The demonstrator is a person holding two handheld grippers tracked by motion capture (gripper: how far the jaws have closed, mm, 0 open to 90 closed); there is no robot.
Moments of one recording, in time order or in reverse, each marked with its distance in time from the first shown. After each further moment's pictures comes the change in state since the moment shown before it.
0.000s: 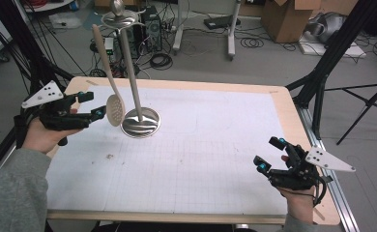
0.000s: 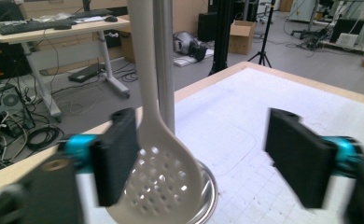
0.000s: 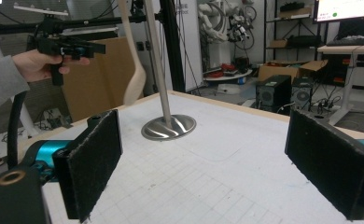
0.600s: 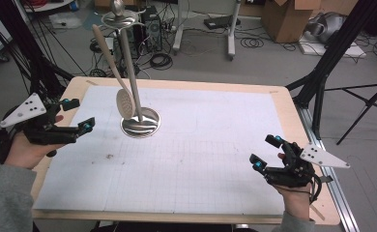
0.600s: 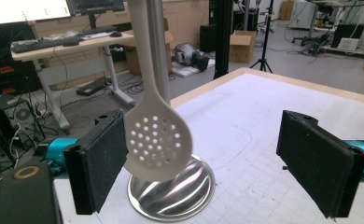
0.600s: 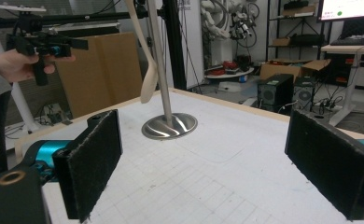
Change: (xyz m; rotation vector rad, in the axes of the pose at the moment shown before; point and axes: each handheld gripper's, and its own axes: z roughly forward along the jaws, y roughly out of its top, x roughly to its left) left arm -0.014 -0.011 -0.039 -0.060 0.009 0.043; right arm 0.001 0.002 0.010 0.015 0.007 -0.017
